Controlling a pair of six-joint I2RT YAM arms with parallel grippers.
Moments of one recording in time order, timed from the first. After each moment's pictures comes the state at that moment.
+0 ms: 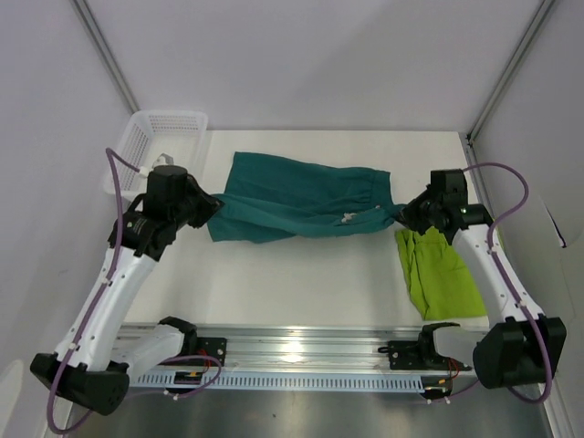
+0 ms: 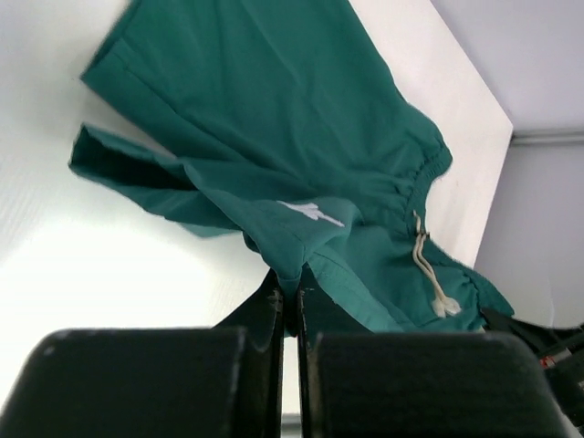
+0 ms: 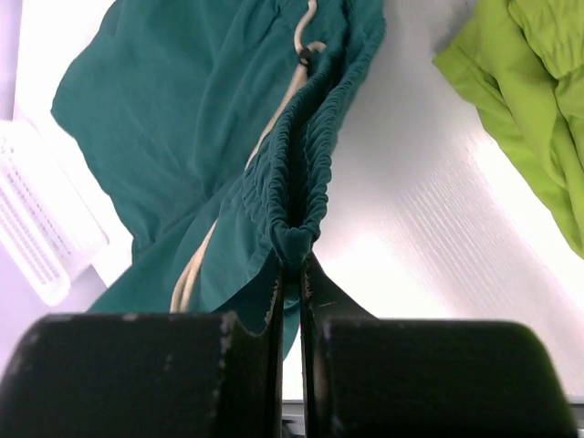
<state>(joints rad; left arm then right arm) -0.34 0.97 1.17 -0.83 -0.12 -0.96 0.12 1.15 1.02 -0.70 -0.08 0.96</state>
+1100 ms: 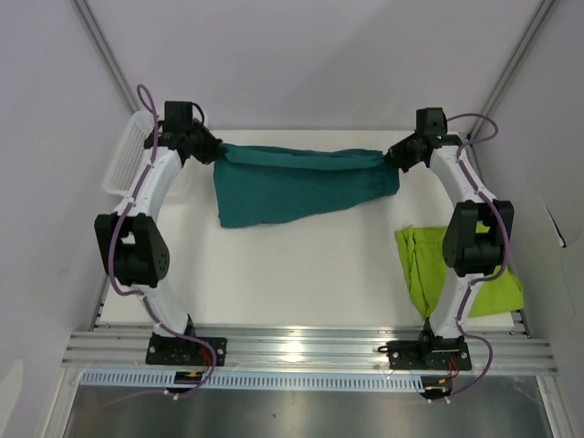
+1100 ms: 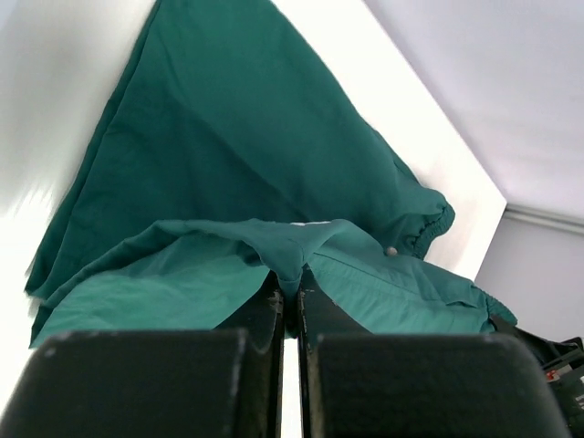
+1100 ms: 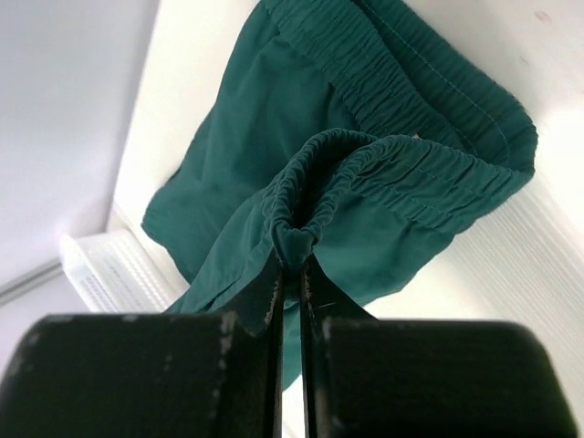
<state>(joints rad) -0.05 1.77 1.65 -0.60 0.16 -0.86 0.05 1.92 1.69 -0.62 -0.13 1.06</state>
